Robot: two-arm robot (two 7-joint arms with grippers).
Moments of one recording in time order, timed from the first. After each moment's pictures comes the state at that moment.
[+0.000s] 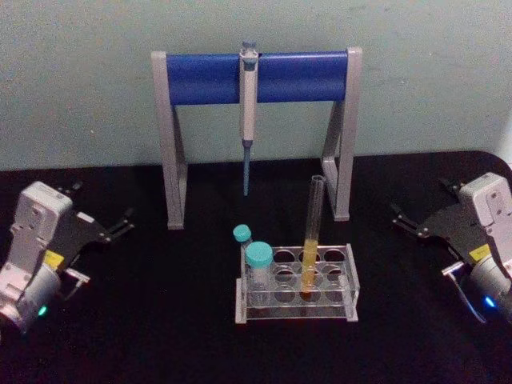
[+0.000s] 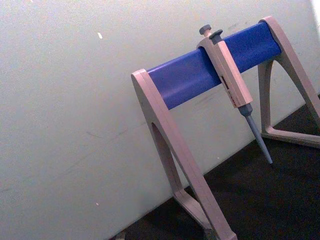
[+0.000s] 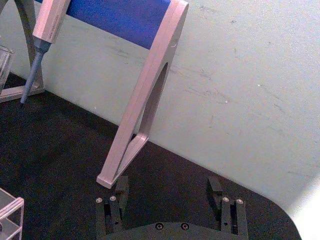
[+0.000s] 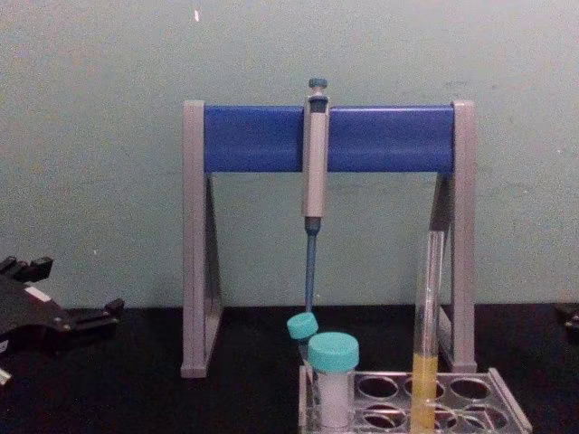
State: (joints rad) left arm -0.20 0.60 0.45 -1.41 -0.25 -0.12 0.03; right arm 0.20 0.60 -0.45 -1.41 0.25 -0.12 -0.03
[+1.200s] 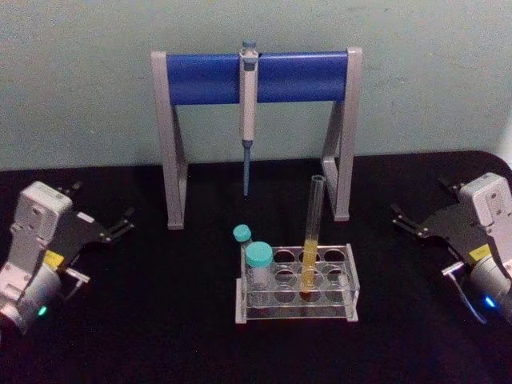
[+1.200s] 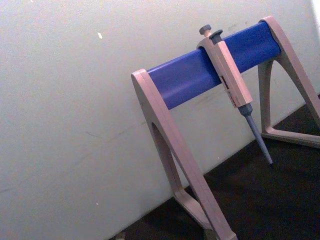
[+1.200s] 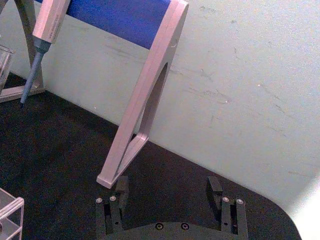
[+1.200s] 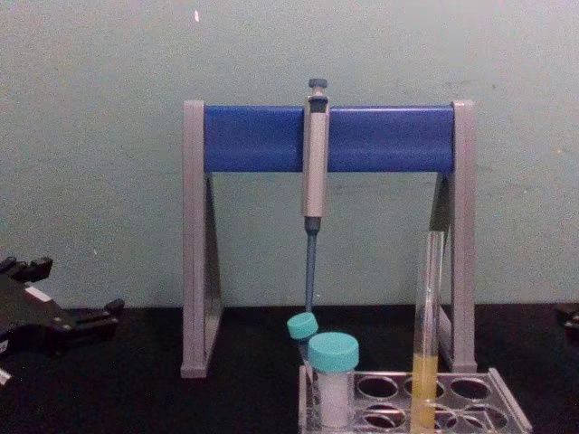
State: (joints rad) left arm -0.20 0.60 0.45 -1.41 -0.25 -0.12 0.03; right arm 0.20 0.60 -0.45 -1.41 0.25 -0.12 -0.03
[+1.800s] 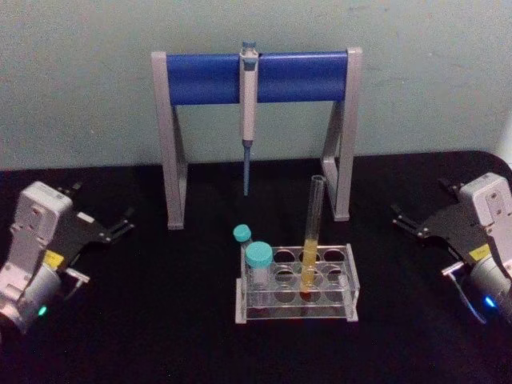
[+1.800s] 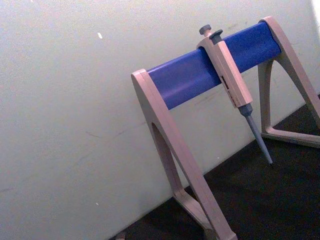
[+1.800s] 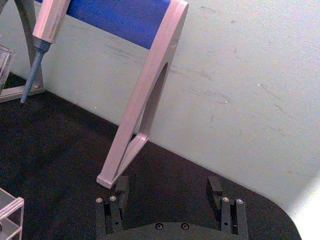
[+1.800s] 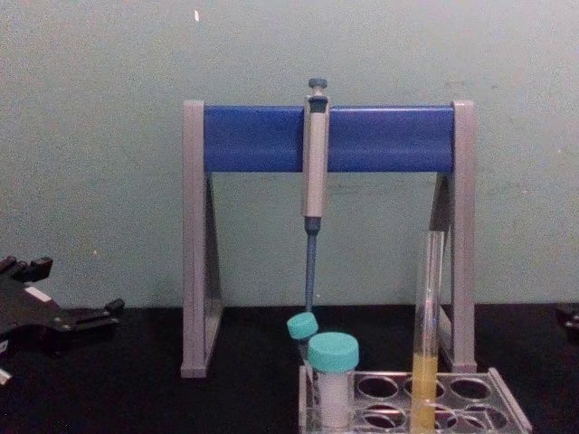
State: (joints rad) left arm -0.20 0.60 0.45 -1.41 -0.25 -0.12 0.03; right arm 0.20 0.60 -0.45 -1.41 0.25 -0.12 -0.03
